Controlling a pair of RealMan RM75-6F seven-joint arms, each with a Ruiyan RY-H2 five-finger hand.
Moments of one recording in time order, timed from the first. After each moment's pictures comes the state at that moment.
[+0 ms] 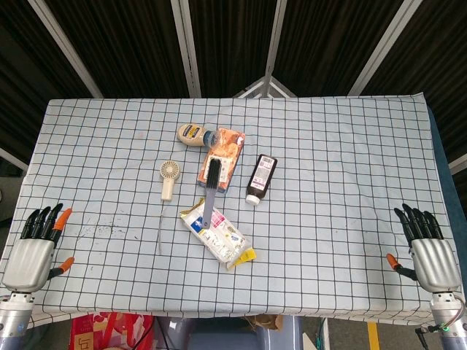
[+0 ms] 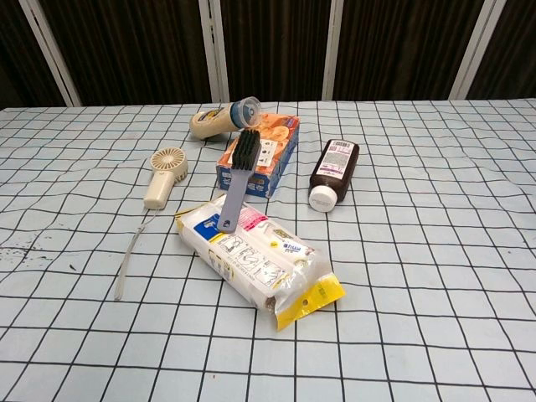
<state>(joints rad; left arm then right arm) -0.09 -1.24 -0.01 -1.65 1.57 1.51 0.31 0.10 -1.11 0.05 -1.60 -1.51 1.45 -0.02</state>
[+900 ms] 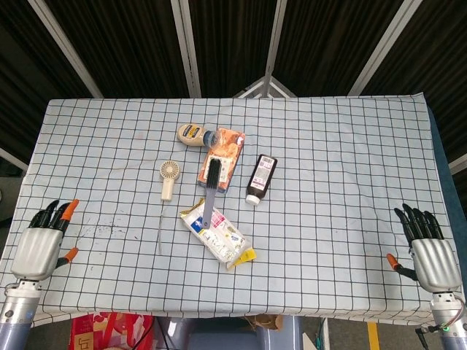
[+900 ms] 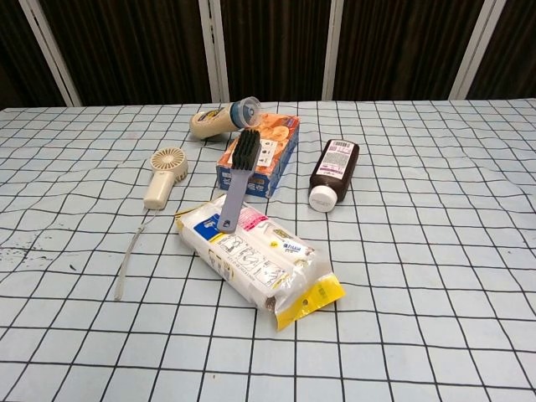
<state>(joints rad) -0.15 -1.25 -0.07 -1.67 1.52 1.45 0.44 0.10 -1.12 0.05 -1.60 -1.52 1.45 -0.01</state>
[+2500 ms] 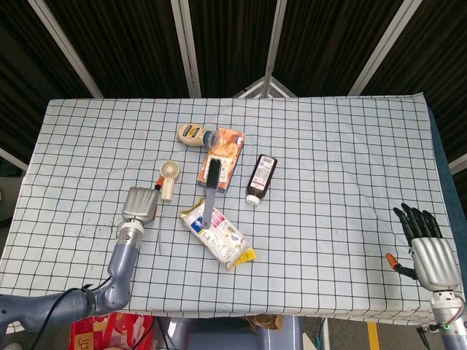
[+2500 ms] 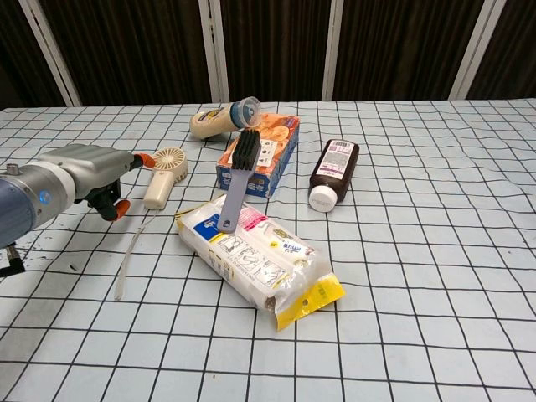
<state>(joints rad) -0.74 -1.71 -0.26 -1.44 0.65 1.10 0.97 0.11 -1.11 0.05 -1.59 -1.51 1.43 0.02</state>
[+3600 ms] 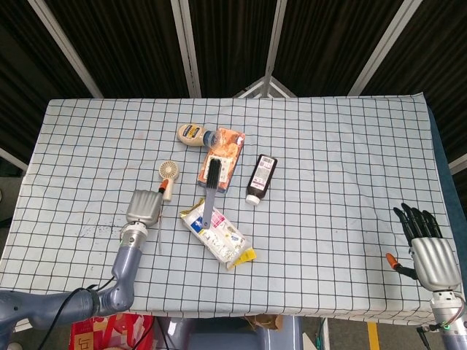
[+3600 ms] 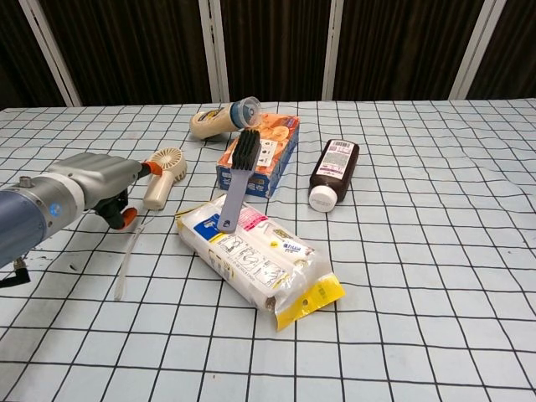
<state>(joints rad) -0.78 -1.74 -0.21 -1.40 0.64 1.12 0.94 0.11 -1.10 0.05 -1.60 -1.51 1.43 0.02</state>
